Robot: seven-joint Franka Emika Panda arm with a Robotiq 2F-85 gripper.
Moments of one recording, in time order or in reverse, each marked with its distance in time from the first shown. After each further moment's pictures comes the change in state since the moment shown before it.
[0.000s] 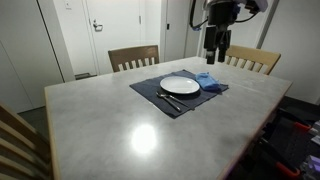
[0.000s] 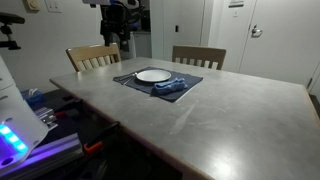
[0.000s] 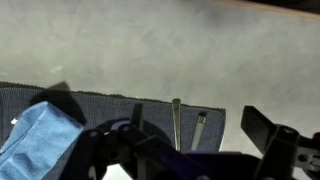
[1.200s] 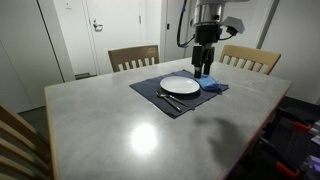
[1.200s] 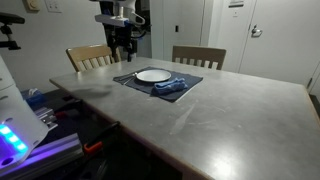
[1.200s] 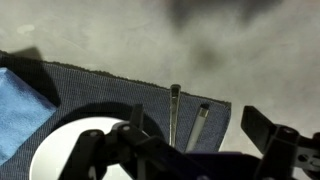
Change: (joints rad) arm -0.004 0.209 0.008 0.071 0.044 0.141 -0.149
